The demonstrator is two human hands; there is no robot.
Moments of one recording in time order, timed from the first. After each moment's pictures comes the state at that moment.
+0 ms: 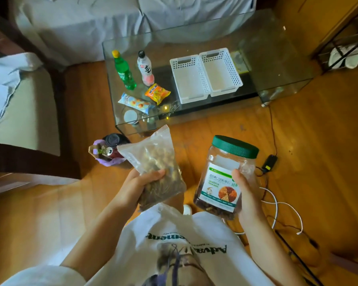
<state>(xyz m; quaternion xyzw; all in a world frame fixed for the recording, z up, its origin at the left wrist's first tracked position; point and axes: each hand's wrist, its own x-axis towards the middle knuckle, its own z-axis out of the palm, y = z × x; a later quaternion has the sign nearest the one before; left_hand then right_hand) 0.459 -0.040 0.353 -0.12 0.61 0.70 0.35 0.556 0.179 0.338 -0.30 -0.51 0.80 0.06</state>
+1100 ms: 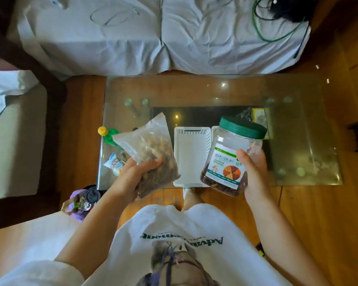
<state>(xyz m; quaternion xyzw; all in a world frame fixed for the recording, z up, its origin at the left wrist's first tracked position) 0.040 0.129 0.345 -0.23 0.59 0.72 0.27 0.069 0.388 0.322 -0.28 -0.60 0.74 -0.04</state>
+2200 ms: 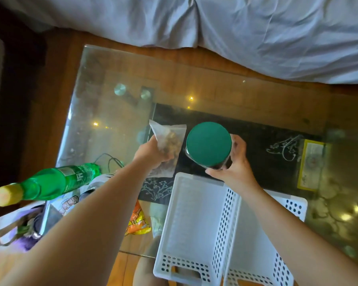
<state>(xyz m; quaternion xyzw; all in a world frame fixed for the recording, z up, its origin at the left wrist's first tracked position) -0.236 0.165 0.022 -0.19 0.86 0.28 0.37 -0.211 0.391 0.046 -0.10 -0.78 0.56 -0.27</state>
